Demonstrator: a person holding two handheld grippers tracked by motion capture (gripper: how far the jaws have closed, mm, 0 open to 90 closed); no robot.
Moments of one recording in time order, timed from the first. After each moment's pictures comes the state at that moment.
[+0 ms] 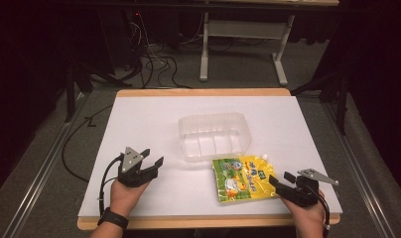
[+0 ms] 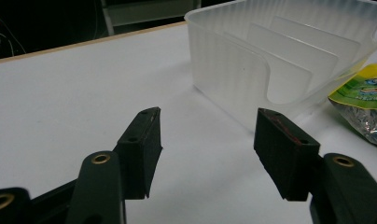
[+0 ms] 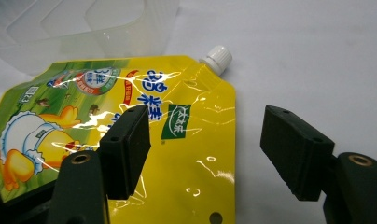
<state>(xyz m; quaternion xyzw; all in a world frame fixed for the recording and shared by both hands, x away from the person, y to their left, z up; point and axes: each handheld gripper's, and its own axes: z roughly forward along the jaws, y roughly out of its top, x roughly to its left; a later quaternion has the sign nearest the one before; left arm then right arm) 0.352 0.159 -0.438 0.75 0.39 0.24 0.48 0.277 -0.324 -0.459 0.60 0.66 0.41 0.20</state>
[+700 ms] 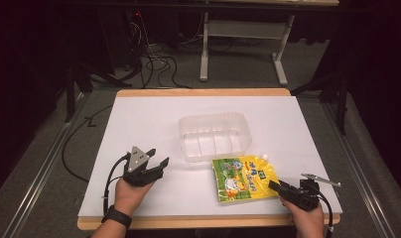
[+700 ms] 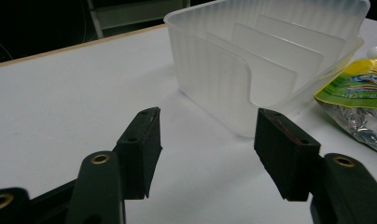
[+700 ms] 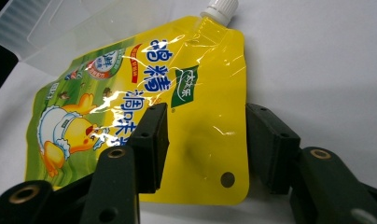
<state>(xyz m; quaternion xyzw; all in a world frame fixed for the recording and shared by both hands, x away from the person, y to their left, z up) 0.354 0.148 -0.439 0.76 0.38 0.24 0.48 0.276 -0.338 -0.481 0.65 0.61 0.45 0.07</state>
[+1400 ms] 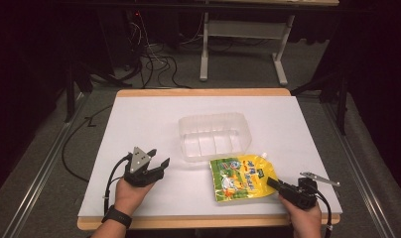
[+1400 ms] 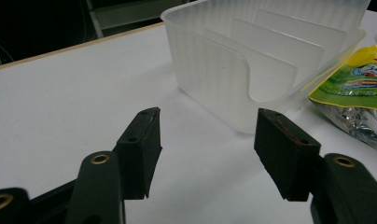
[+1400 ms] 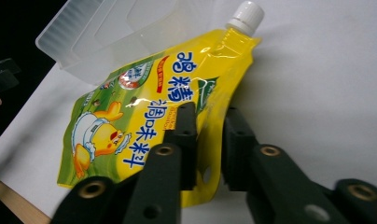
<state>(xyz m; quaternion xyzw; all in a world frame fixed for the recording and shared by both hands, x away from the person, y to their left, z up) 0.354 0.146 -0.441 0.76 0.37 0.24 0.47 0.275 -0.329 -0.471 0.62 0.61 0.49 0.07</state>
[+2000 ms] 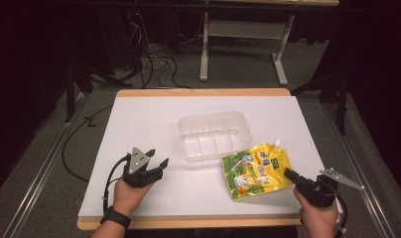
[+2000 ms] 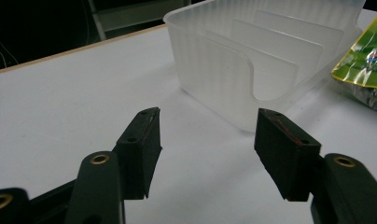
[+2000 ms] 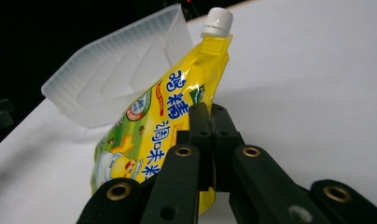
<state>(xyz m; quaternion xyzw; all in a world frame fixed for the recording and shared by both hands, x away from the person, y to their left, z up) 0.351 0.148 -0.439 0.76 0.37 0.25 0.47 0.262 -0.350 -0.432 0.60 0.59 0.52 0.17</state>
